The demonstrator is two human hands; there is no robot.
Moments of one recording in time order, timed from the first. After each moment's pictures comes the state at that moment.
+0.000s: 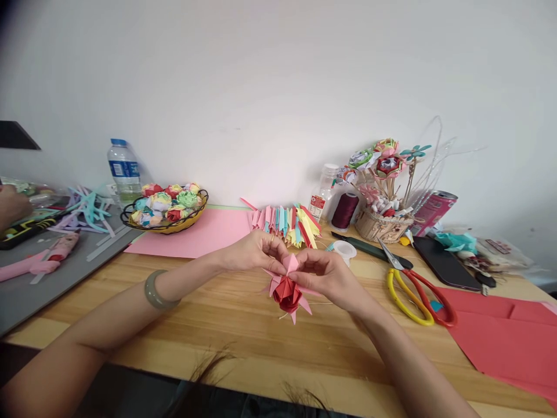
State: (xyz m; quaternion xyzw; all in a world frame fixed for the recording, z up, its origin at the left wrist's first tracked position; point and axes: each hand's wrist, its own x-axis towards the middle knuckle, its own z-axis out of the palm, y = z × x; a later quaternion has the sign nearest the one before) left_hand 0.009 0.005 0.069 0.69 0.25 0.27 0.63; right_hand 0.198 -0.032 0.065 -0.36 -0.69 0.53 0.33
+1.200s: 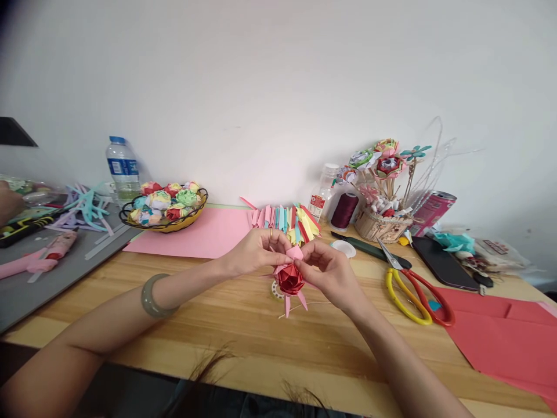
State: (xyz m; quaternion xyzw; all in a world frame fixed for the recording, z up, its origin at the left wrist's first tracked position) left_hand 0.021 -0.005 0.068 0.66 0.28 0.38 0.58; right_hand 0.192 -0.032 0.060 -0.40 -0.68 0.43 0.44
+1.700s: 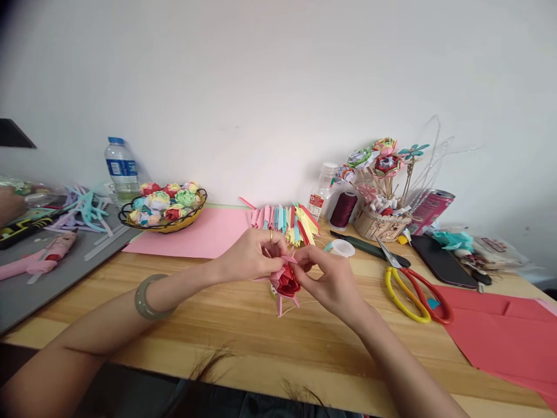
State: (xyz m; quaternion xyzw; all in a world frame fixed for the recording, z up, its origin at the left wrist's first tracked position) left_hand 0.017 -0.020 0.077 0.74 0.32 0.35 0.48; right_hand 0.194 -0.037 0.063 -0.34 -0.84 0.11 0.40
